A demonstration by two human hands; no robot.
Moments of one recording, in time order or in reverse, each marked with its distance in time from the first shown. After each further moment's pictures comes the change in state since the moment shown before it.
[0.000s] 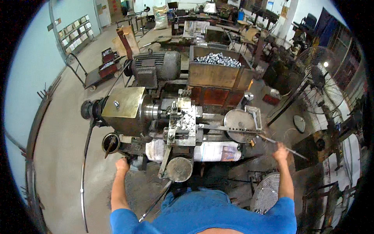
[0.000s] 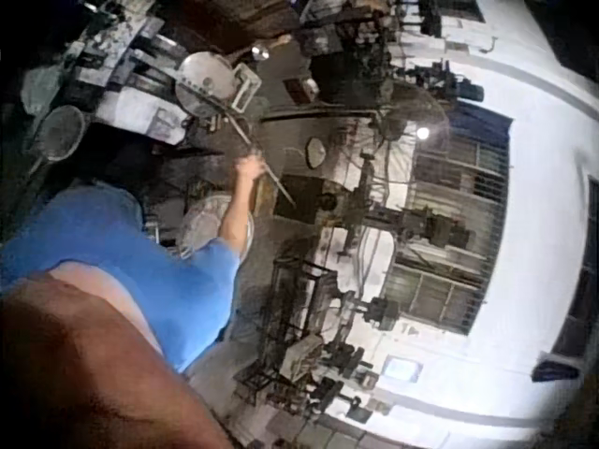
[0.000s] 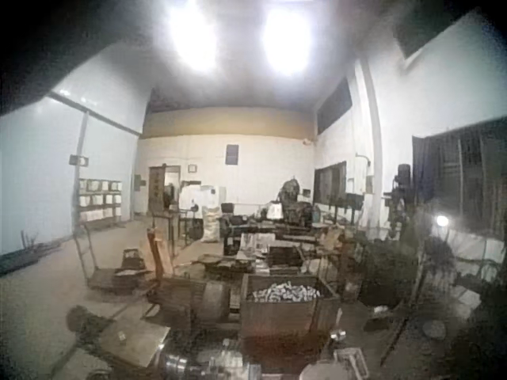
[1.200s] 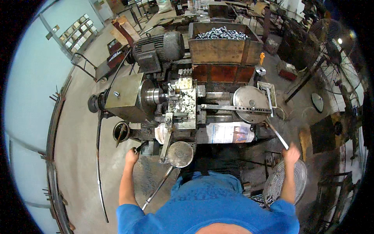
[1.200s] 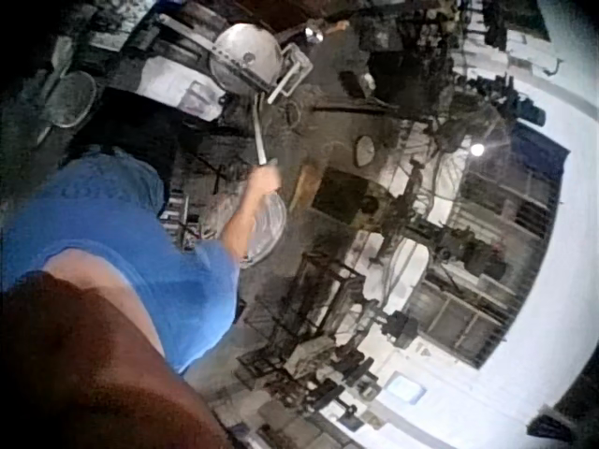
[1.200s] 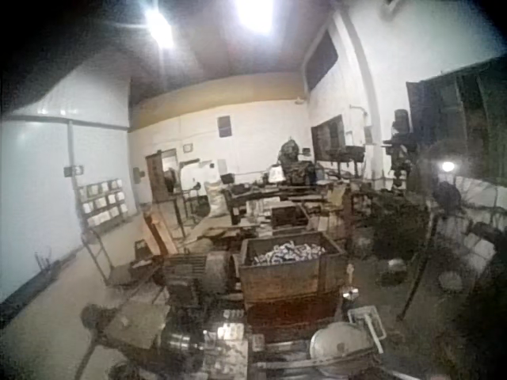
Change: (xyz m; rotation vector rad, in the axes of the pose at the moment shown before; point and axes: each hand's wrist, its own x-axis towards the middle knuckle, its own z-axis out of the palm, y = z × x) left_hand -0.032 0.000 0.001 -0.418 0.145 -0.004; right_hand -0.080 0.022 0.046 -0.058 0.114 0.108
